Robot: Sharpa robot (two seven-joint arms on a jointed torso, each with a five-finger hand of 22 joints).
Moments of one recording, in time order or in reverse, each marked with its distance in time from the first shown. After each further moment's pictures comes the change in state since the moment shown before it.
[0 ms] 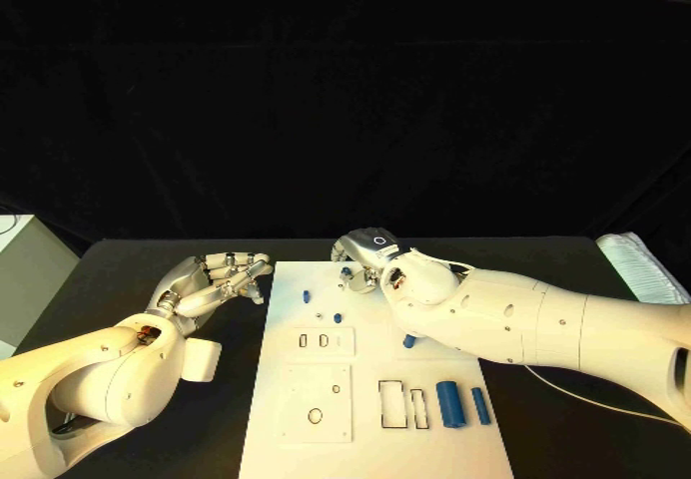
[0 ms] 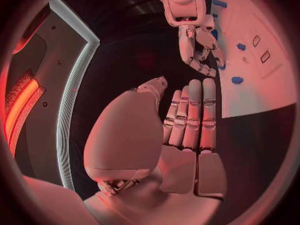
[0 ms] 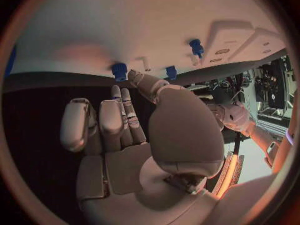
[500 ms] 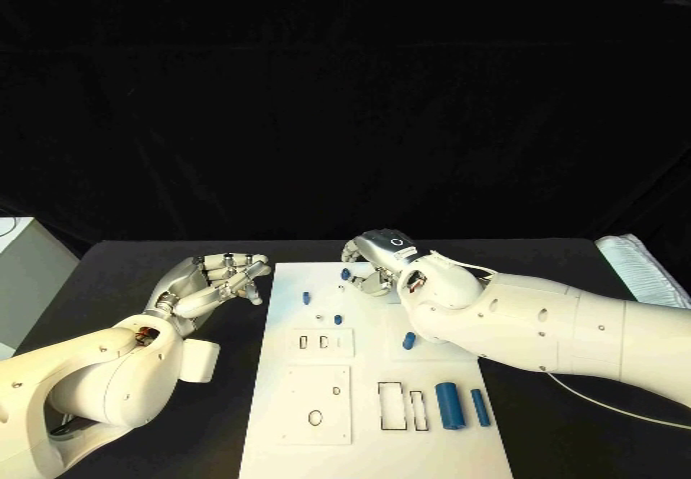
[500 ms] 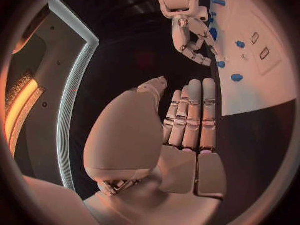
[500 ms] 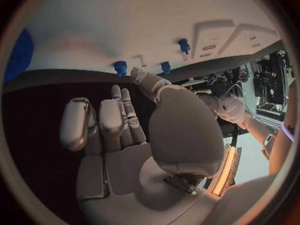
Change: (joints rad) left arm 0.000 -0.003 0.000 -0.008 0.000 0.000 -0.001; left_hand 0.000 0.000 0.000 0.000 0.000 0.000 0.000 0.000 0.000 0.000 0.000 0.000 0.000 0.000 0.000 0.000 0.000 0.000 0.000 0.000 0.000 0.000; right arm 0.008 -0.135 0.009 0.150 0.038 -0.042 0.015; right_hand -0.006 -0.006 -0.075 0.031 0.000 -0.005 -0.005 -0.019 0.001 0.039 -0.012 0.024 0.000 0.000 0.000 -0.008 -0.014 0.000 0.008 -0.008 -0.010 0.001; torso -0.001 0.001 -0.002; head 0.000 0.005
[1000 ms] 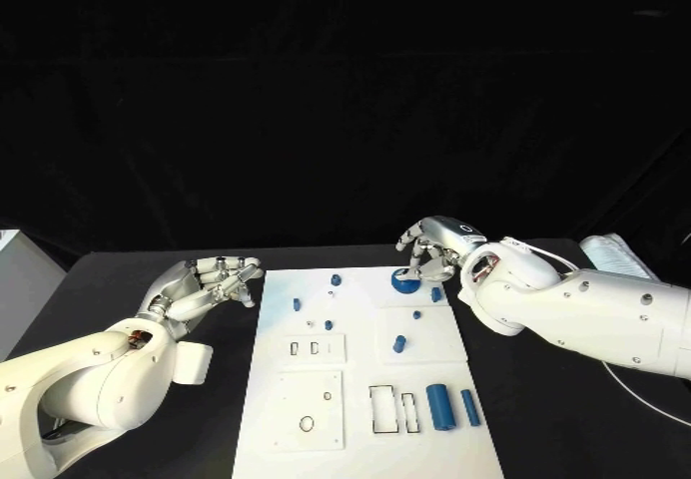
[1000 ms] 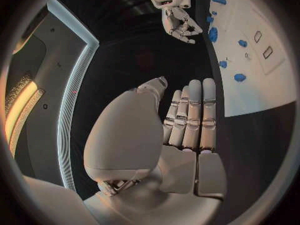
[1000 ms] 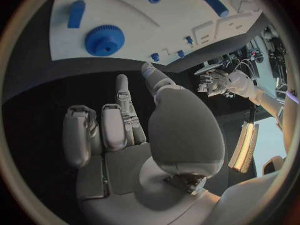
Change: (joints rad) left arm 0.000 -0.004 0.000 -0.018 0.000 0.002 0.000; left_hand 0.000 0.000 0.003 -0.003 0.000 -0.004 0.004 0.000 0.001 0.000 0.000 0.000 0.000 -0.004 -0.004 0.005 0.001 0.000 -0.004 -0.004 0.004 0.003; right arm 0.048 -0.248 0.014 0.133 0.213 0.053 -0.005; right_hand 0.024 0.012 -0.333 0.092 0.000 -0.035 -0.007 -0.027 0.015 0.248 -0.038 0.181 0.170 0.019 -0.035 0.117 0.158 -0.019 0.068 -0.028 0.127 0.121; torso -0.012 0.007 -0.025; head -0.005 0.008
